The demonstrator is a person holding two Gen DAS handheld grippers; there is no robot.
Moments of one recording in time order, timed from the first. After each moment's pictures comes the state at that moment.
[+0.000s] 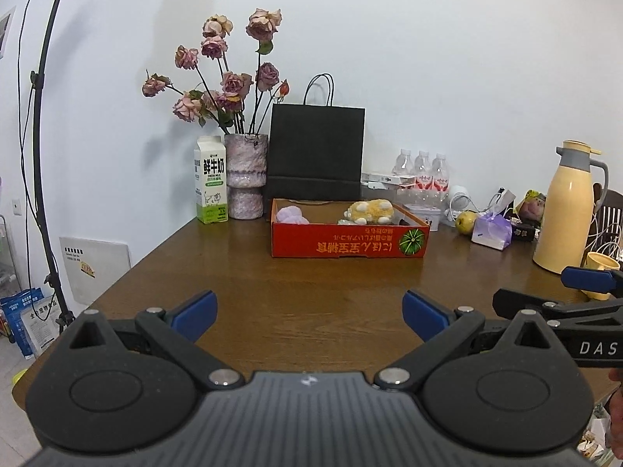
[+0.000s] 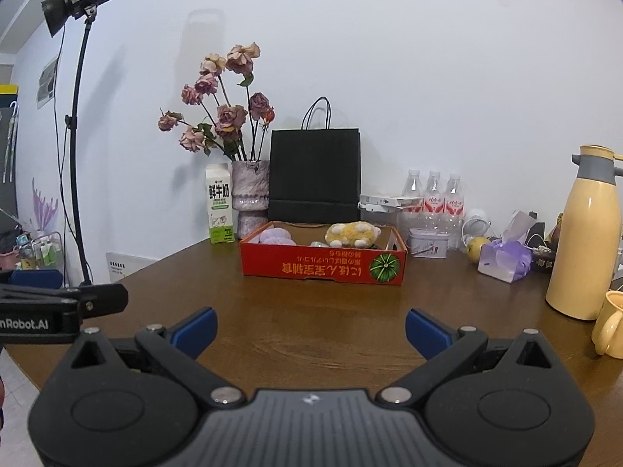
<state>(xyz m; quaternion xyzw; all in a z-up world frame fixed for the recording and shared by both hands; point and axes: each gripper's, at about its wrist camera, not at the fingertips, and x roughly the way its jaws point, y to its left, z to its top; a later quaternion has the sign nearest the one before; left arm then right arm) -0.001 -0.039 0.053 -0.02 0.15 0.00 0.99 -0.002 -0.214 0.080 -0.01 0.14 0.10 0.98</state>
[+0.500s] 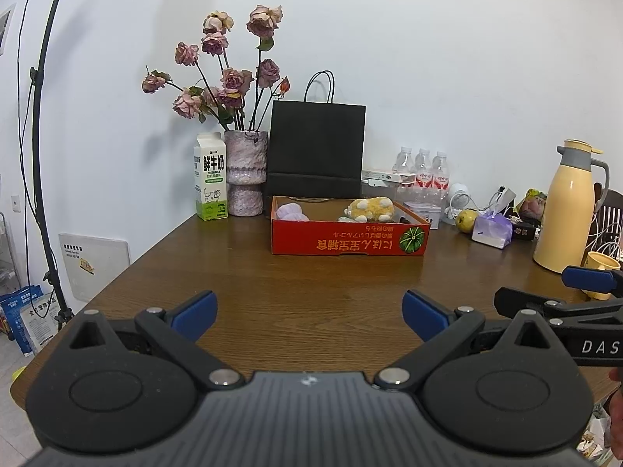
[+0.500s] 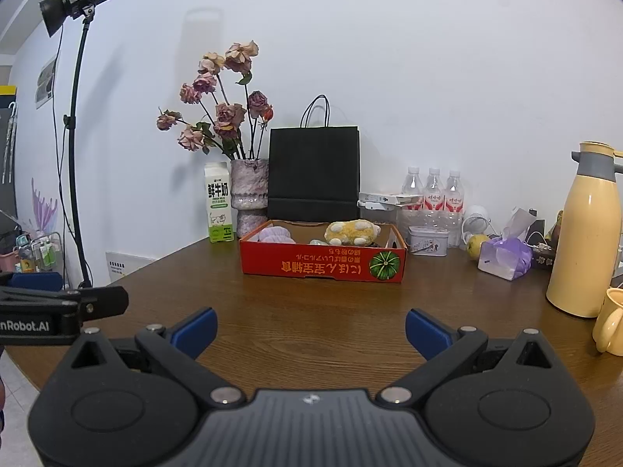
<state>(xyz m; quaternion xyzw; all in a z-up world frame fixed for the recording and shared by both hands) 0.001 -0.036 0.052 -0.02 0.15 0.00 0.99 0.000 -0.215 0.080 -0.01 0.14 0.10 0.98</state>
